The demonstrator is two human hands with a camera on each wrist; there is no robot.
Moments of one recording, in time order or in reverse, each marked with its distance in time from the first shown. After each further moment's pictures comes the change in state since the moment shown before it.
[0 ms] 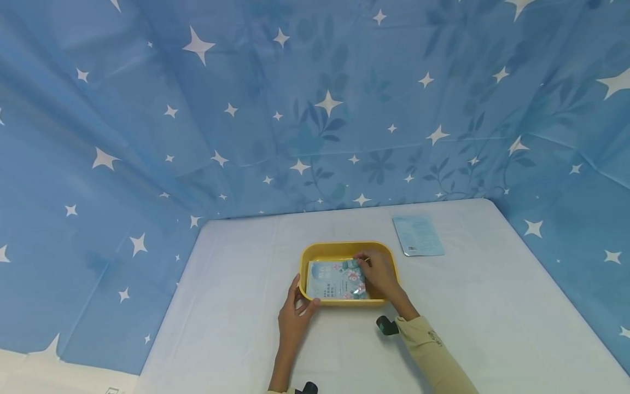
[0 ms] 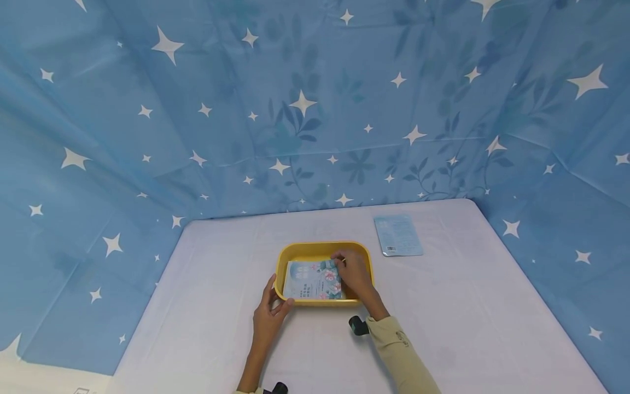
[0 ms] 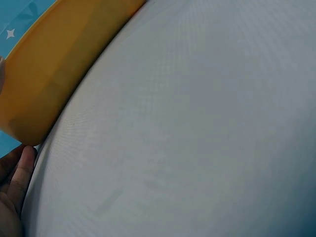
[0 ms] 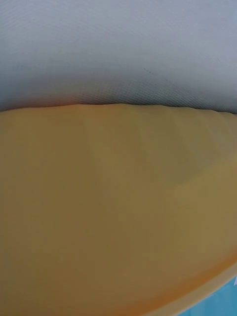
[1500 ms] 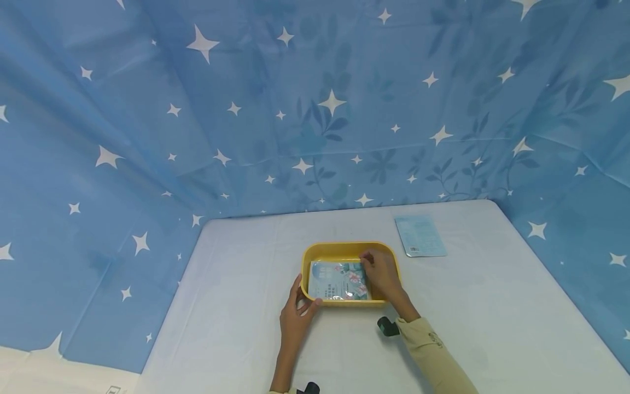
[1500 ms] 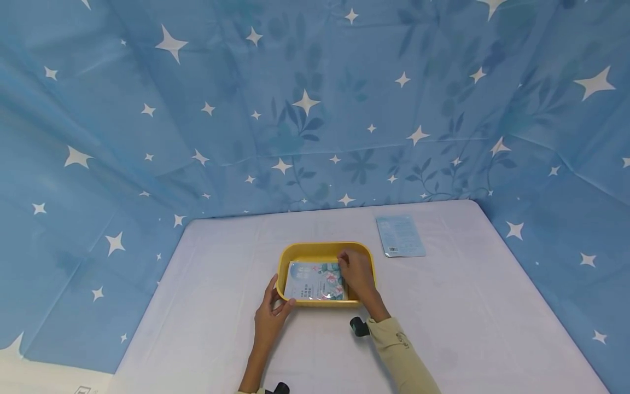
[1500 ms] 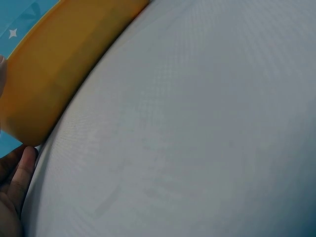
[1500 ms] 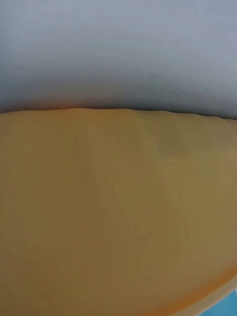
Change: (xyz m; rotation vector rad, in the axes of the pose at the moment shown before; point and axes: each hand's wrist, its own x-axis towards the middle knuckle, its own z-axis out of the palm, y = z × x) left_hand -0.003 0.004 -0.001 -0.008 0.026 0.065; right_hand 0.000 -0.004 0.002 -0.028 0.027 0.101
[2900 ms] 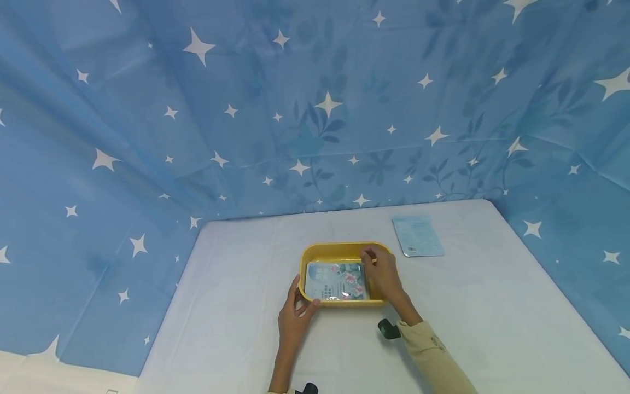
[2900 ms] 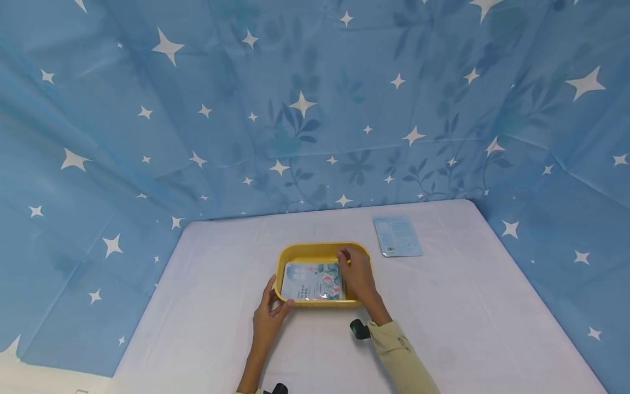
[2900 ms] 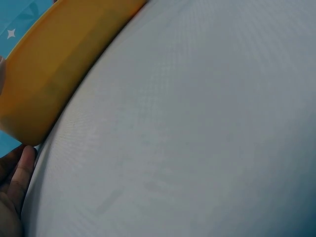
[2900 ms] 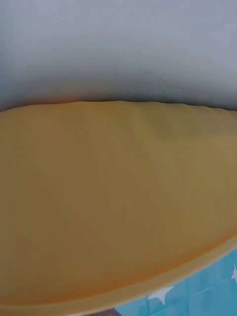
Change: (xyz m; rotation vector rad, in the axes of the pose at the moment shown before) left_hand 0.000 -0.002 0.001 0.003 -0.021 -0.039; right_hand -0.006 -0.001 -0.011 0.129 0.125 -0.124
